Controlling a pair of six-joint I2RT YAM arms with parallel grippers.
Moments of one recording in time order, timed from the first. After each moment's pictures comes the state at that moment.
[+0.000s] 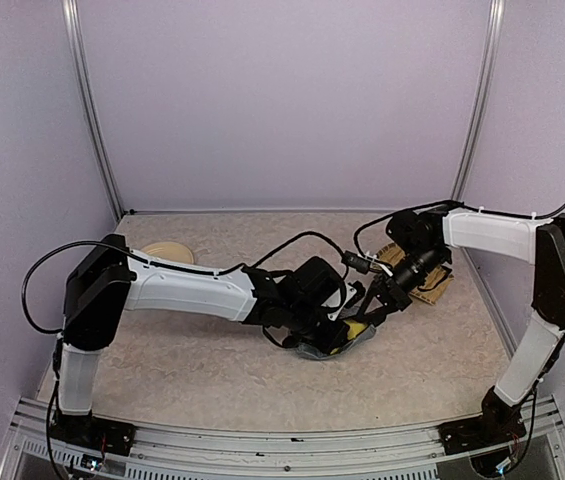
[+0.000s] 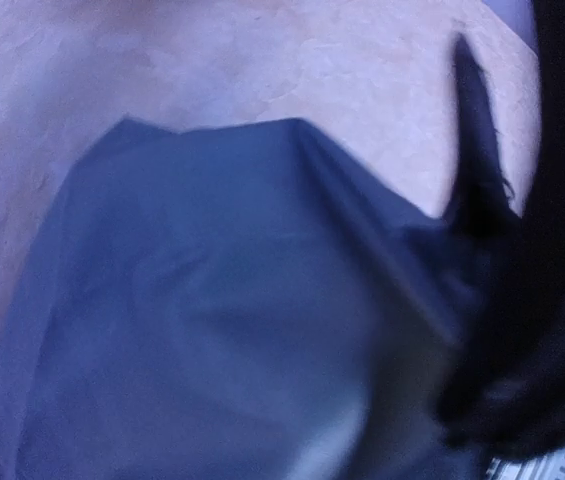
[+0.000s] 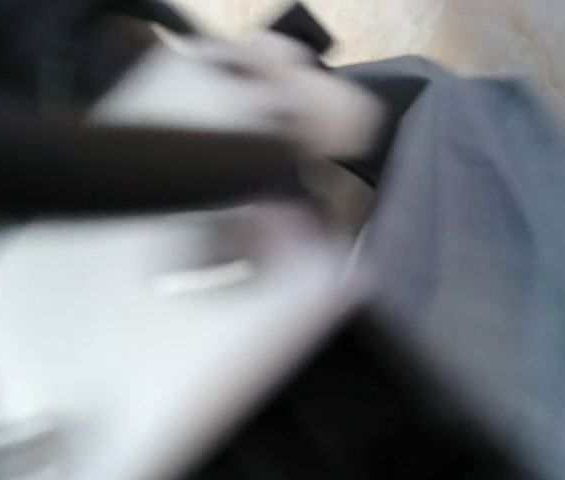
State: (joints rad) left arm -1.13 2.12 1.56 -0.29 0.14 -0.26; right arm 0.47 1.72 1.26 -1.05 -0.89 -0.68
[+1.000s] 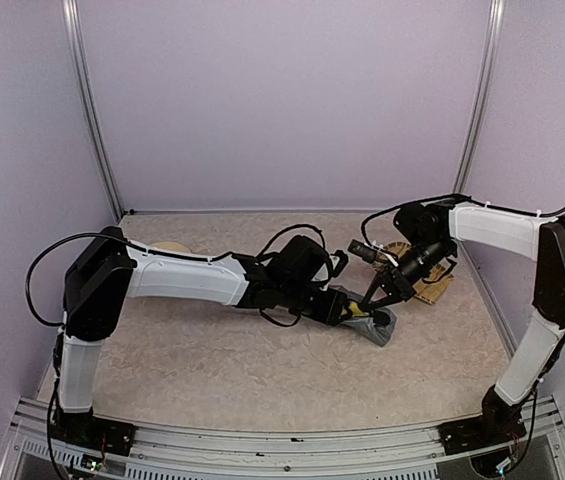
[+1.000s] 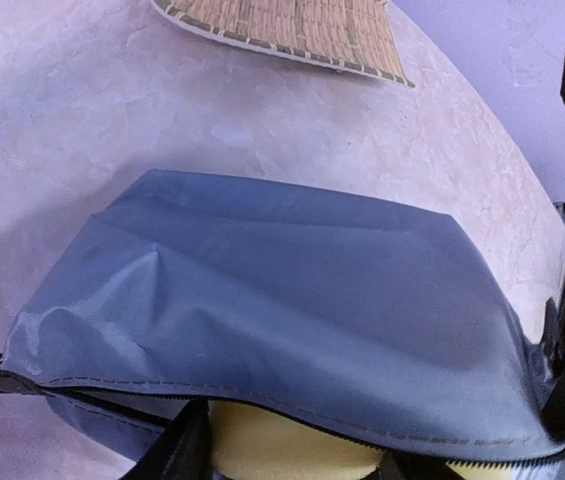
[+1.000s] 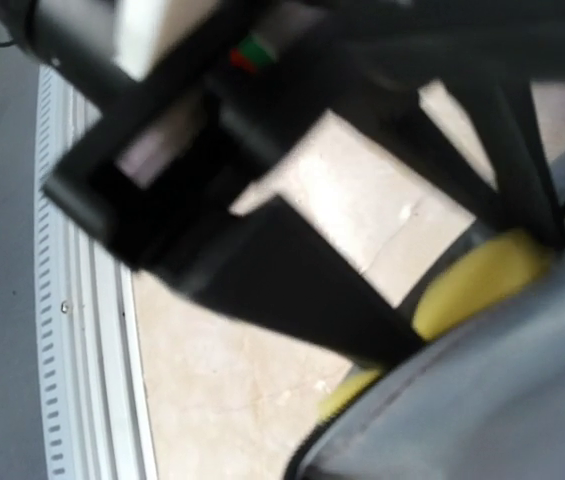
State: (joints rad) left arm -1.04 2.14 1.56 -0.13 0.13 -0.44; right arm 0.42 1.72 1.30 -1.06 -0.90 -0.68
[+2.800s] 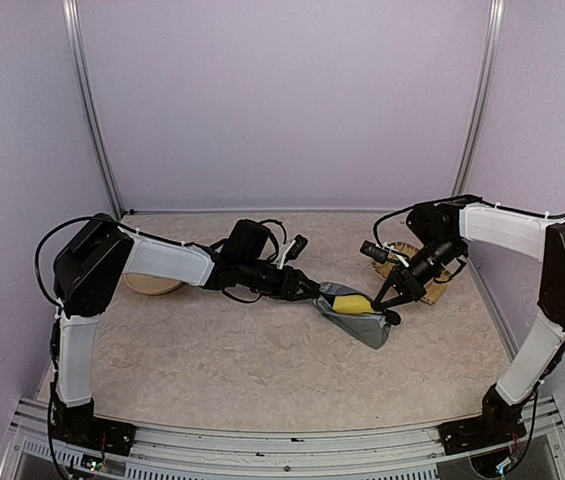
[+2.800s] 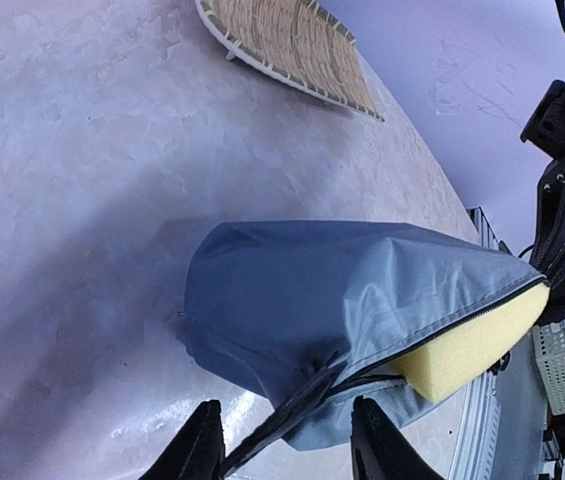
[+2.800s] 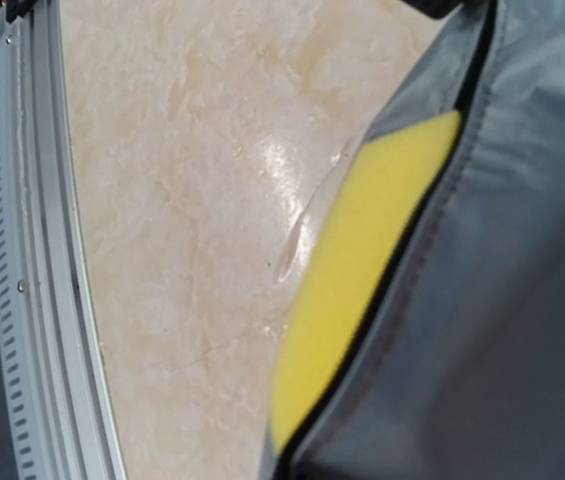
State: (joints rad) left arm -0.76 2.13 1.38 0.13 0.62 -0.42; right arm 0.34 1.69 1.27 -1.08 -0.83 -0.71
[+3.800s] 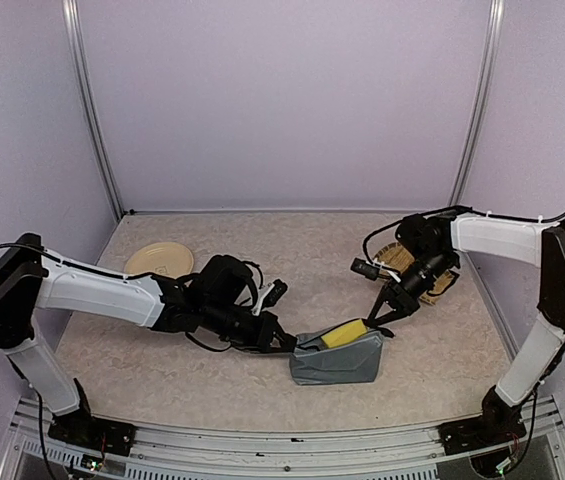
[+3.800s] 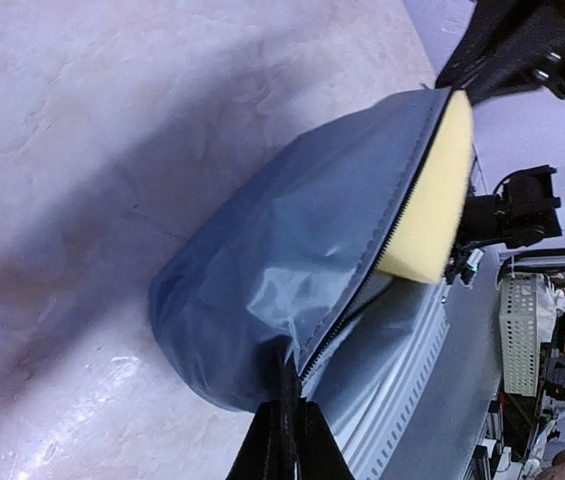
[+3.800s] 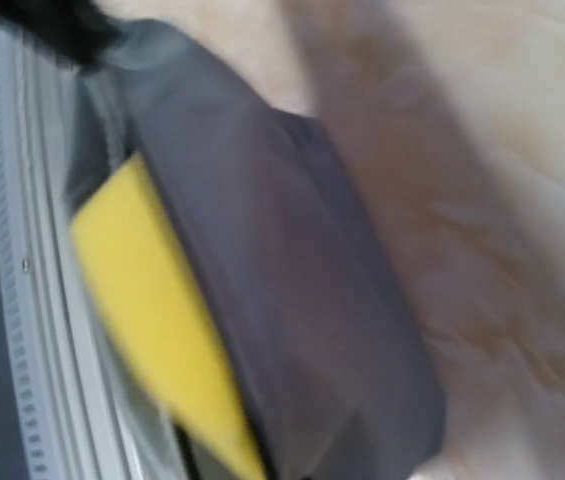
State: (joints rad) left arm -0.97 1.67 0.94 0.01 0.46 -0.69; right arm 0.40 1.68 1.19 -1.03 -0.81 -0.65
